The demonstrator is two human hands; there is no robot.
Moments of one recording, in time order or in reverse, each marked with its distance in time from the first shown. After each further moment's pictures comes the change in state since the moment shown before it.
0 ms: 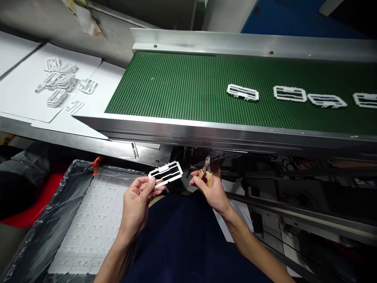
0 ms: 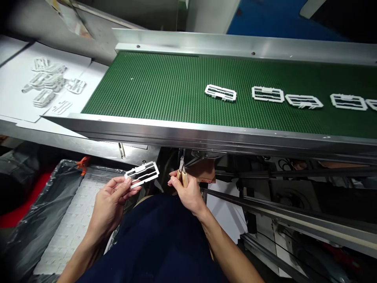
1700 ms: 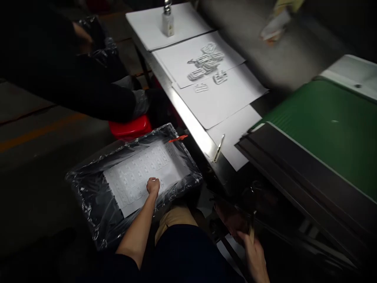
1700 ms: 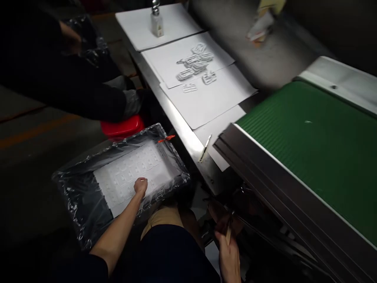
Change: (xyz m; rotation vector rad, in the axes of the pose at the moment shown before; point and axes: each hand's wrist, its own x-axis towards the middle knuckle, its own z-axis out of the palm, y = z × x) left_hand 0.111 -0.197 -0.279 0.505 0.943 -0.382; right_hand 0.013 0.045 0.083 -0.536 -0.067 0.417
